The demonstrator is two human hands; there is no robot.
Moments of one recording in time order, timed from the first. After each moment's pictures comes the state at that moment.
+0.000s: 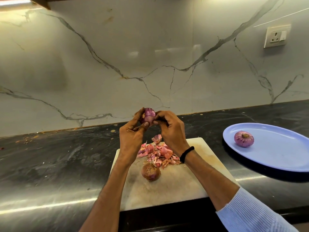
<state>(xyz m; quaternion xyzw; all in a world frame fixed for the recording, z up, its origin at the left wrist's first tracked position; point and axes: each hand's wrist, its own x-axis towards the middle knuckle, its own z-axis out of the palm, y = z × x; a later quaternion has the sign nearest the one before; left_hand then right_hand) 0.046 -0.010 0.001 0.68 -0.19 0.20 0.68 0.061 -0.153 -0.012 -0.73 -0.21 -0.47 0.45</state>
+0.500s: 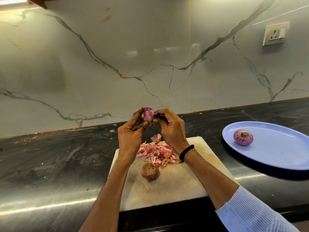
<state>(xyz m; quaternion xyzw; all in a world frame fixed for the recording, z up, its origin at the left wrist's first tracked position) 0.049 -0.011 -0.001 0.67 -0.17 0.21 0.69 0.063 -0.156 -0.011 -0.72 -0.21 -0.48 0.45</state>
